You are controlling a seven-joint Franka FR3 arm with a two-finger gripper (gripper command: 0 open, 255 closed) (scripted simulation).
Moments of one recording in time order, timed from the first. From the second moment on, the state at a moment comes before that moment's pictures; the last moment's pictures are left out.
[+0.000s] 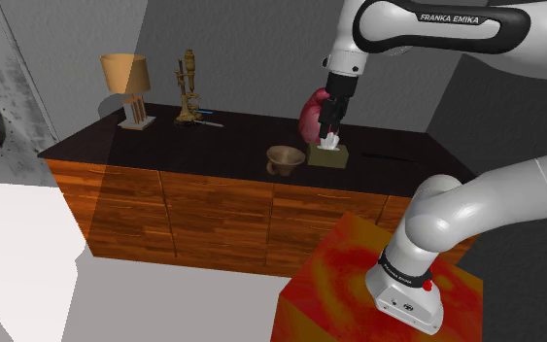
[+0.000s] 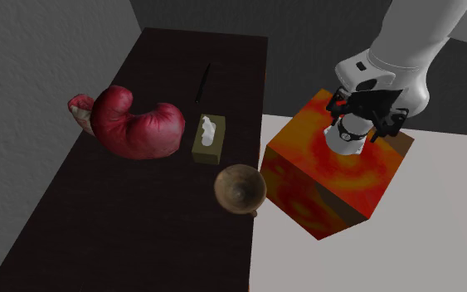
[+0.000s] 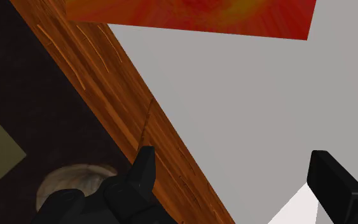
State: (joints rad) arm 0.00 -0.75 -0.05 -2.36 0.07 1.60 -0.14
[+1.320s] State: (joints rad) arm 0.00 -0.32 -0.60 -2.15 0.14 1.74 -0.82
